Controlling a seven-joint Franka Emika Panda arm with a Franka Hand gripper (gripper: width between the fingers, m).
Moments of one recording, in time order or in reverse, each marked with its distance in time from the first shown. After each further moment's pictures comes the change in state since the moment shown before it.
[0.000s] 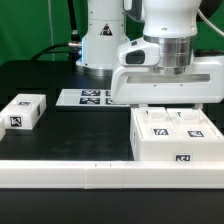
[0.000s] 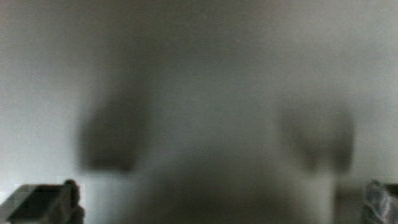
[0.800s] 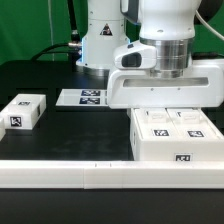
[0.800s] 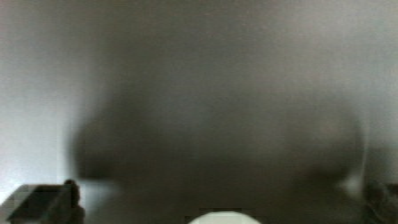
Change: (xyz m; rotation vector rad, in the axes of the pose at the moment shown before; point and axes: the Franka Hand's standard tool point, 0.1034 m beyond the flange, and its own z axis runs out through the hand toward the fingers) arm 0.018 0.007 0.001 -0.003 0.017 -0.007
